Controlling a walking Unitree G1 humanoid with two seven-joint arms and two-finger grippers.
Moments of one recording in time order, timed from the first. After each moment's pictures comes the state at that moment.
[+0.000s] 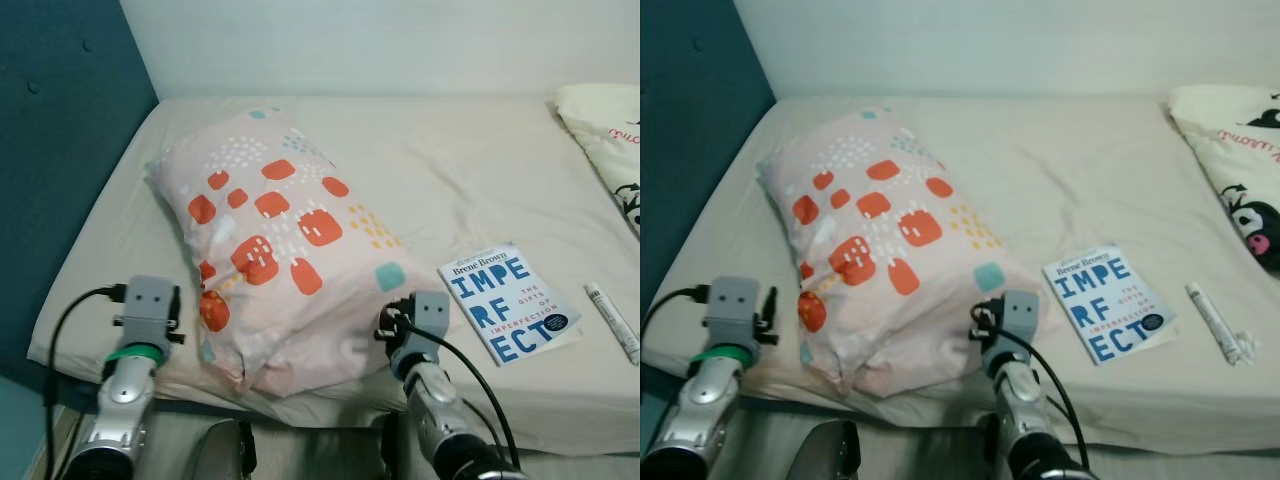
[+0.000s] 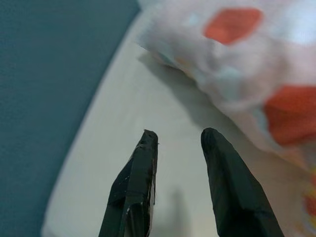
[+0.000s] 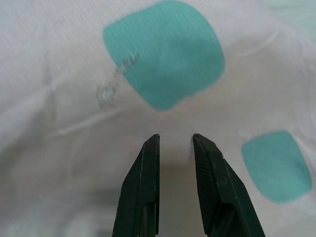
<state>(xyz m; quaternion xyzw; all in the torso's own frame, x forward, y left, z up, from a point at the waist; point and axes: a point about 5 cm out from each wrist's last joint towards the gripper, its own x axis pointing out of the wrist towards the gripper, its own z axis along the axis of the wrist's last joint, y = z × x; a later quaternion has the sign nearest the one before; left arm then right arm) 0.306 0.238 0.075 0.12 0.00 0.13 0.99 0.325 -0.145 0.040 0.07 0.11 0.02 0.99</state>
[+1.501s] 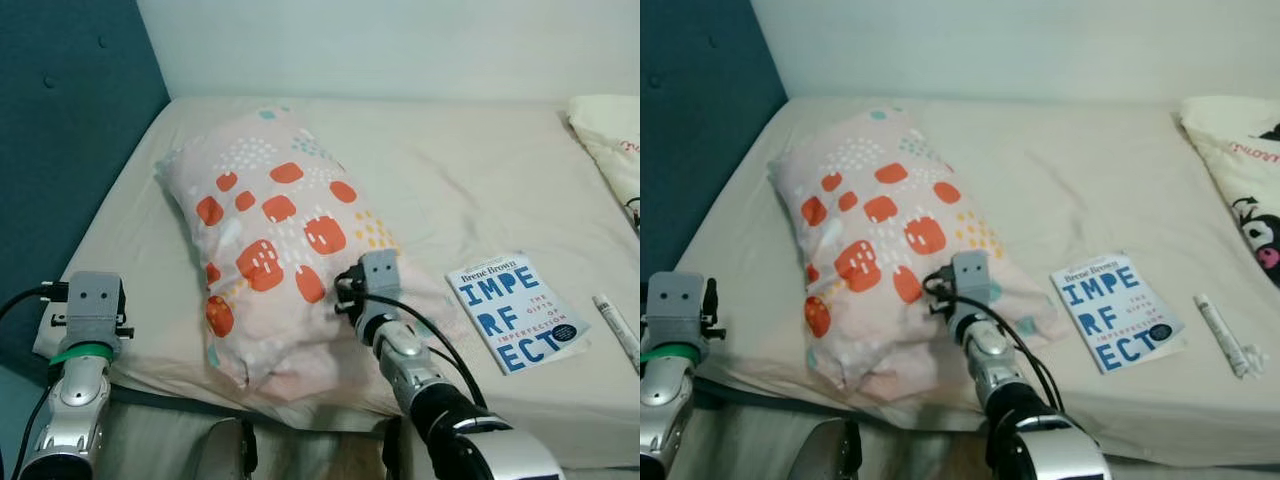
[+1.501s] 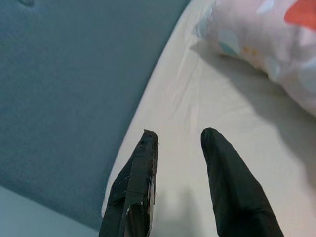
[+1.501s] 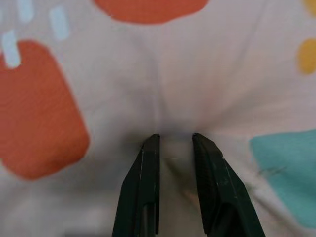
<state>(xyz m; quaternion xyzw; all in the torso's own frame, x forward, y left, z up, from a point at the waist) 0.291 0.278 0.076 0.15 0.02 0.19 0.97 0.344 -0.088 0.060 0.01 0.14 0.17 0.98</state>
